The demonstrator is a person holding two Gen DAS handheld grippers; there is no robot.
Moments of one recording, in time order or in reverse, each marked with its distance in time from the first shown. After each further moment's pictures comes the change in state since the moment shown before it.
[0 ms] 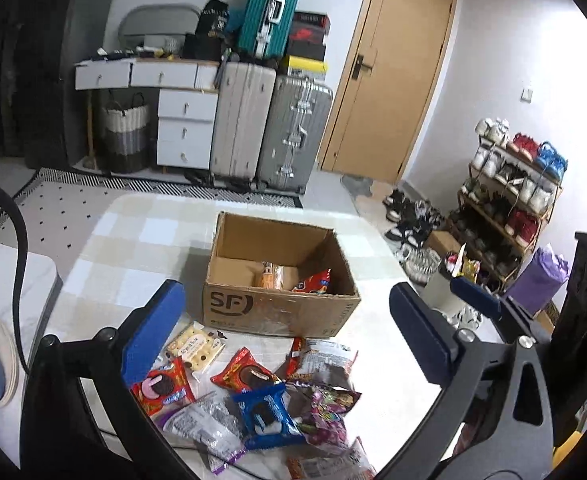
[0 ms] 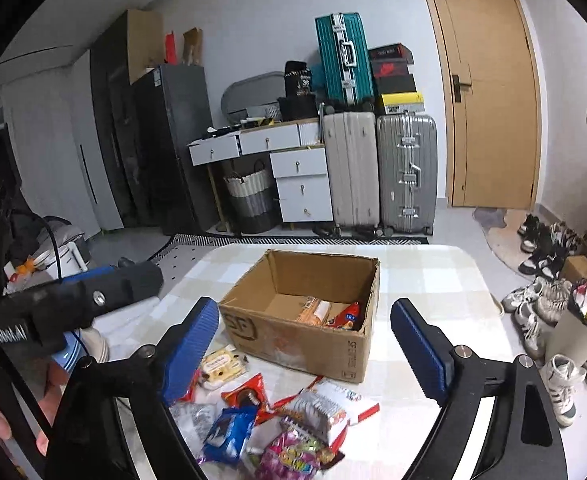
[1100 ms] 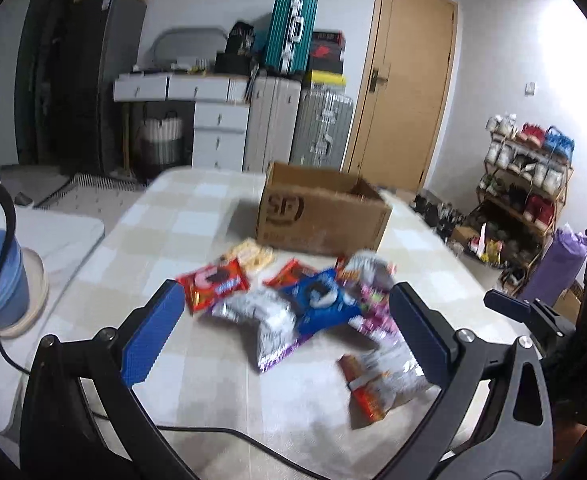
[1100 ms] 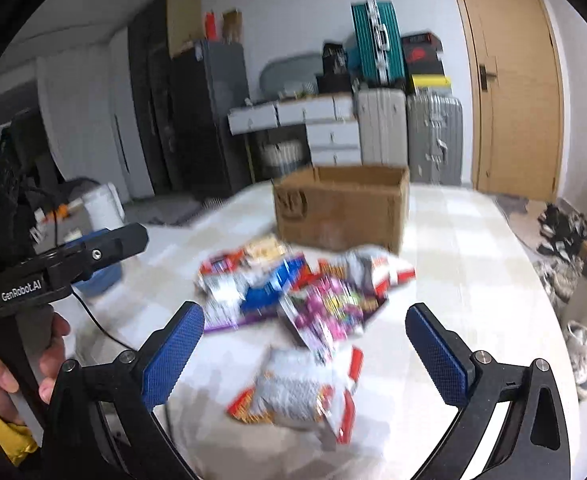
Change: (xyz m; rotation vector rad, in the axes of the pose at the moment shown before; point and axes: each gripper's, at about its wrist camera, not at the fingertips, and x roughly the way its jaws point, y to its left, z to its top) left arm -0.106 0.036 -0.184 0.030 -0.063 0.102; right arm -0.063 0.026 -0.162 -0.057 0.092 0.088
